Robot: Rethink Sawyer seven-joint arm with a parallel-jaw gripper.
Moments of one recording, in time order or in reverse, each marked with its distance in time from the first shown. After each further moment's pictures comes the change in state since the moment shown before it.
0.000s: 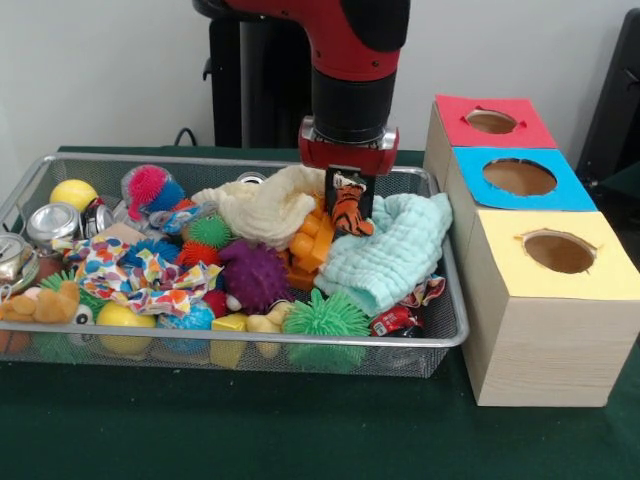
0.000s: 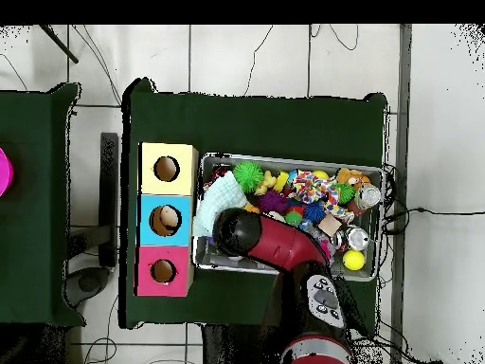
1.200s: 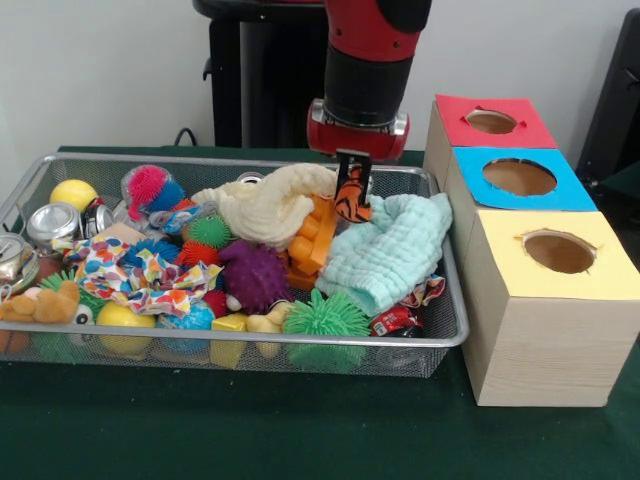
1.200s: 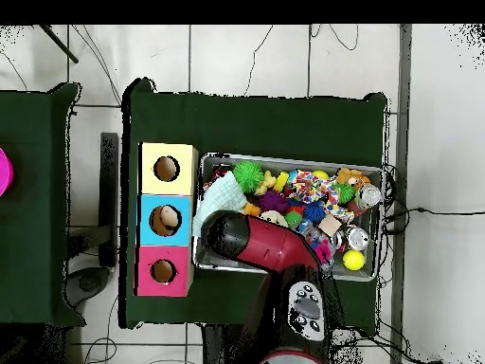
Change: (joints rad) arm 0.081 -0.036 -0.077 -0.005 0.000 0.004 0.000
